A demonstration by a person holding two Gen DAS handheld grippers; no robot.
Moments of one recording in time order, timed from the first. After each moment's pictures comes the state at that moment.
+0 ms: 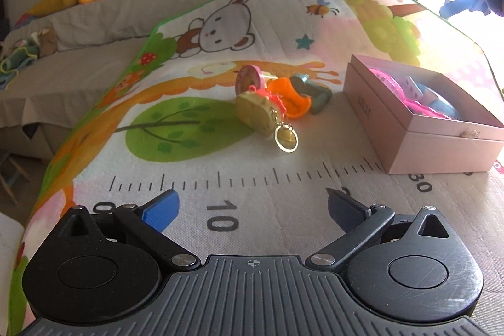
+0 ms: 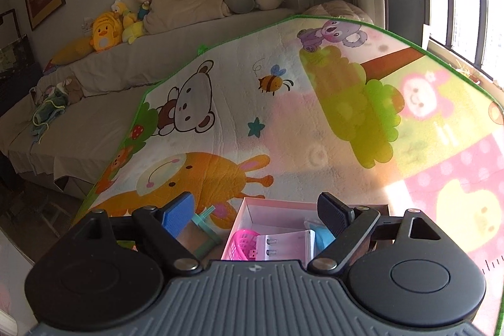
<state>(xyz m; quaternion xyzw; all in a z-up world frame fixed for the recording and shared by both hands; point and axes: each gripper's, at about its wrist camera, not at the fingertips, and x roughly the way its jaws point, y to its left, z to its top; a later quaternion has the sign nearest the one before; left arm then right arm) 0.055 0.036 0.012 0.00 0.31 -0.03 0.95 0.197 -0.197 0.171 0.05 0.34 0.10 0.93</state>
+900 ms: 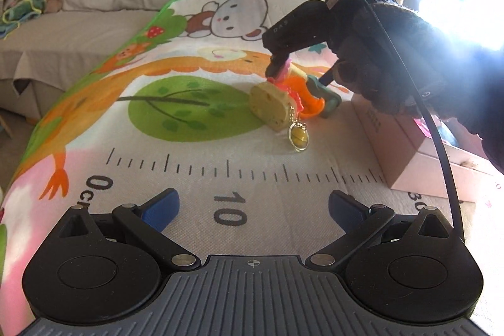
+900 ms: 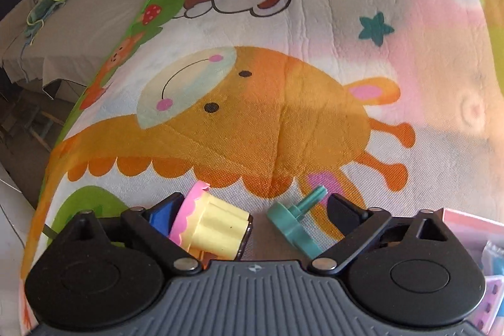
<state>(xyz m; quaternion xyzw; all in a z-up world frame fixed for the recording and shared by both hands) 0.059 0.063 0.004 -0.10 0.32 -0.03 0.94 0.343 -0.051 0.039 -0.02 0.51 0.15 0.84</state>
